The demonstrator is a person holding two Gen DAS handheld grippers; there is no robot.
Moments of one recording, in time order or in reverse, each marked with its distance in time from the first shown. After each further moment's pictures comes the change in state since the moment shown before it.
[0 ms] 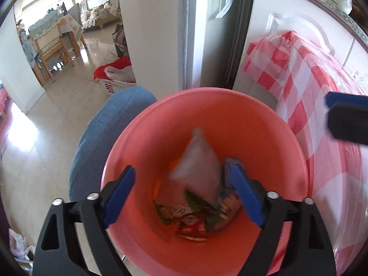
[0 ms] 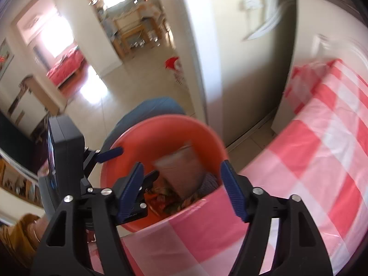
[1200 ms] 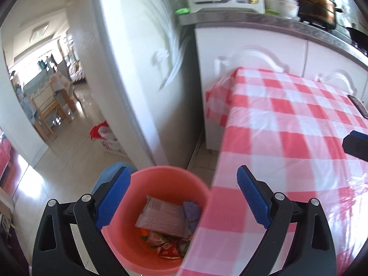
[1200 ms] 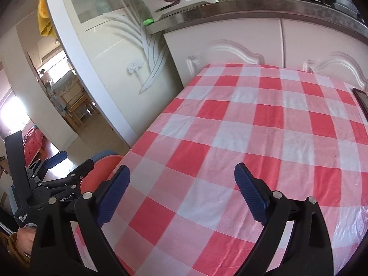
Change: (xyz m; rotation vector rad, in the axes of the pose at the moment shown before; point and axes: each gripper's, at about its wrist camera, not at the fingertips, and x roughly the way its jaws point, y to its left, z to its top) left arm -0.117 -0.121 0.043 0.209 -0.253 0.003; right arm -0.169 -0.124 -0.103 0.373 -0.323 -0.244
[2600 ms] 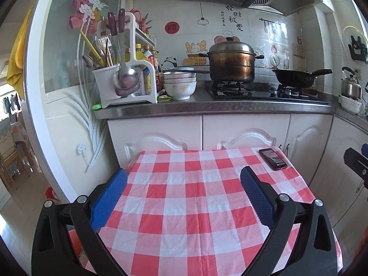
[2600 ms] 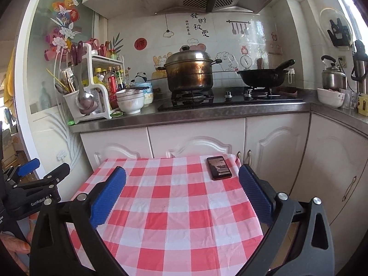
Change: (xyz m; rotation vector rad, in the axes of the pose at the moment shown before) left arm -0.159 -0.178 0.068 0.078 -0.380 -0.298; right arm -0.269 -0.079 -0.032 0.068 -0.547 -0.547
